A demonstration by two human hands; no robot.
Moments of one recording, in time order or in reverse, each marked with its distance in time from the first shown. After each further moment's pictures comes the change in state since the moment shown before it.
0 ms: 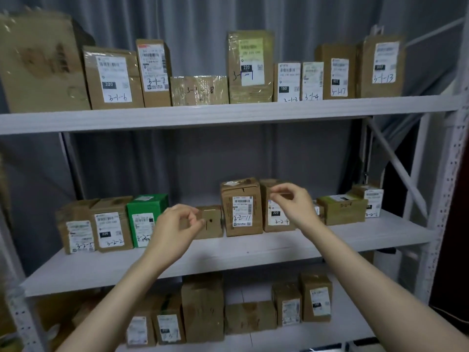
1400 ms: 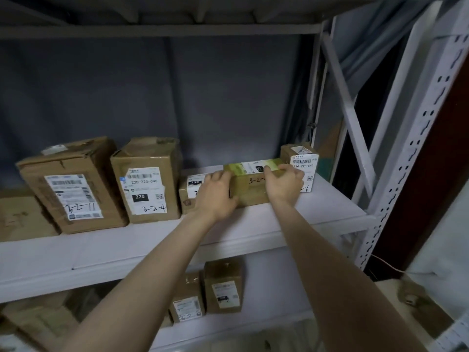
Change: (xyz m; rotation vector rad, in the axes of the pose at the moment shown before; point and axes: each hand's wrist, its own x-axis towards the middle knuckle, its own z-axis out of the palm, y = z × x) left_hand 0.181 0.119 0.513 0.327 -0.360 0.036; right_hand 0.221 0.371 -0.178 -0.251 0.427 0.451
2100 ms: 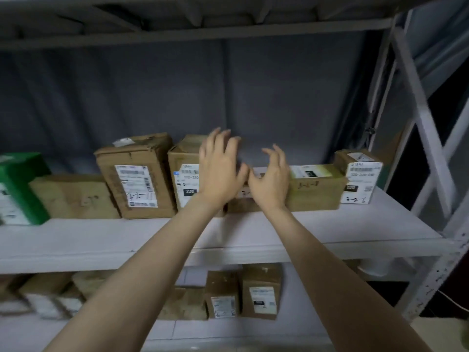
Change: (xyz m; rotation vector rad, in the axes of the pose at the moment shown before) left_hand 0.000 -0.063 -0.066 0.202 0.613 0.124; right_hand -0.089 -0.069 0.070 0.135 -0.134 -0.602
